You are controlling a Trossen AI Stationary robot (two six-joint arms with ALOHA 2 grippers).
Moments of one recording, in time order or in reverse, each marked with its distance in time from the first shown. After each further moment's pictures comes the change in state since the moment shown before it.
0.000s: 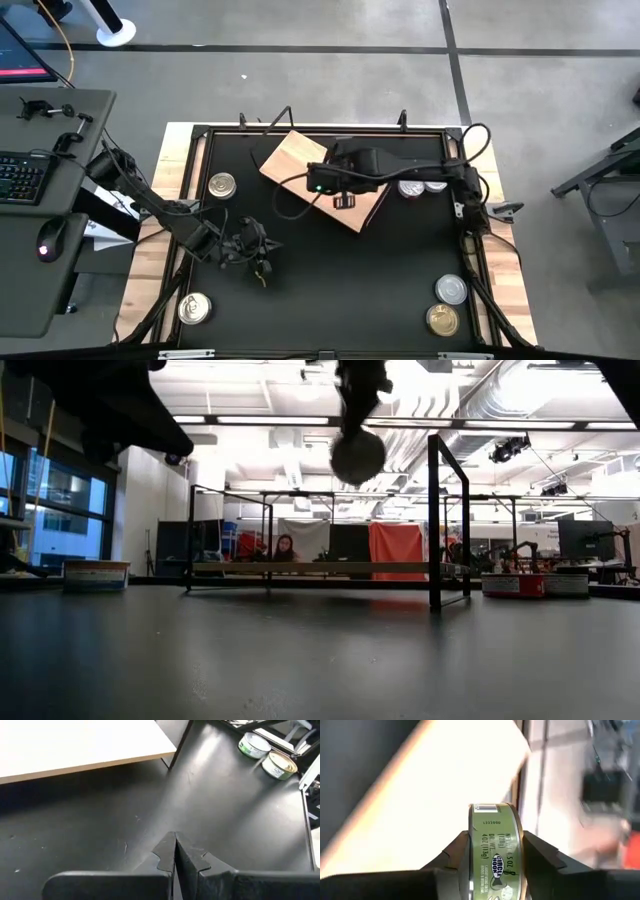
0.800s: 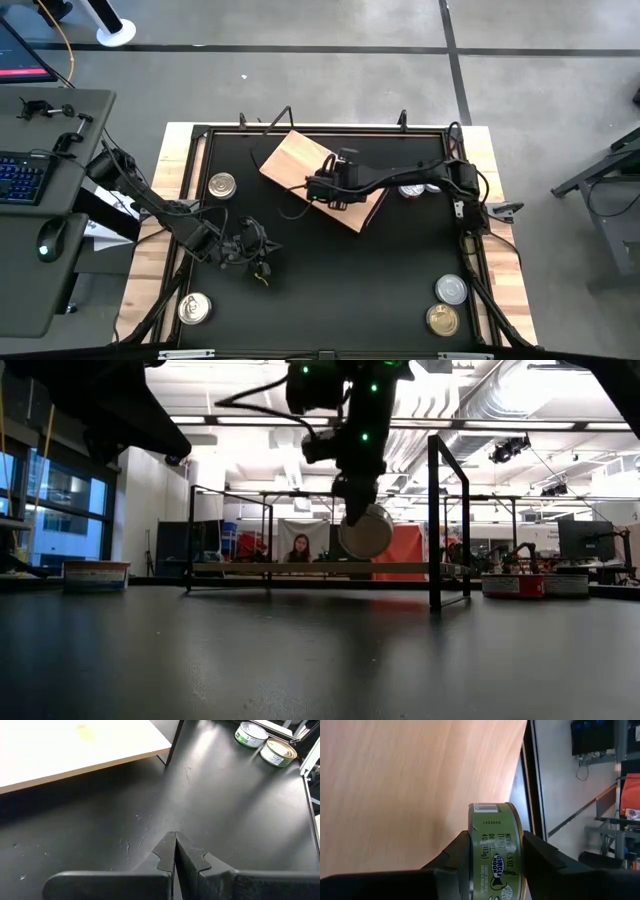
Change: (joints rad) left arm -0.002 0.000 0.000 -0.002 0.010 0.078; right arm -0.053 0.008 -0.437 0.361 0.096 0.245
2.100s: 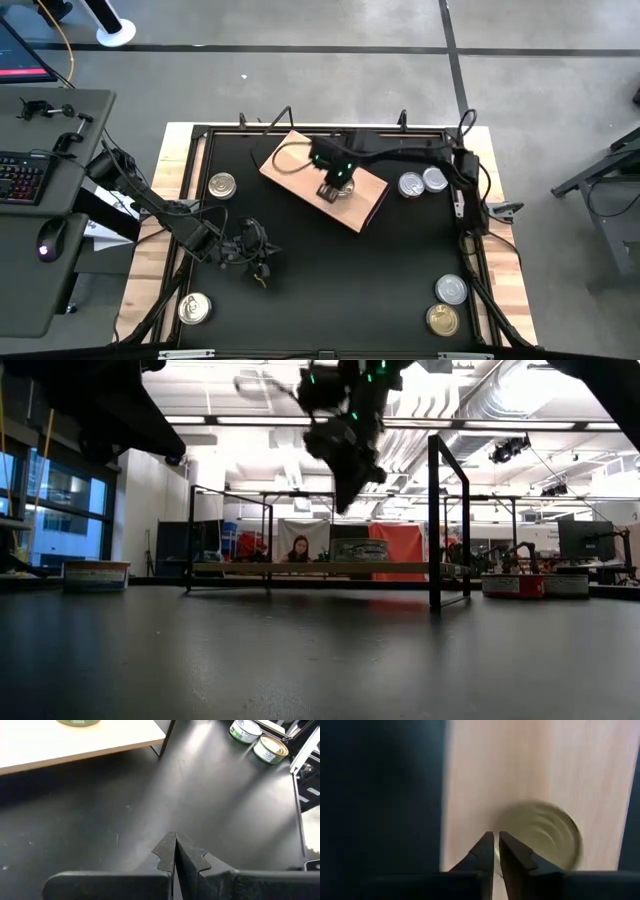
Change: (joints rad) left arm 0.000 0.000 0.000 0.002 0.054 -0.052; right arm -0.193 -0.008 0.141 -0.088 -0.769 0.221
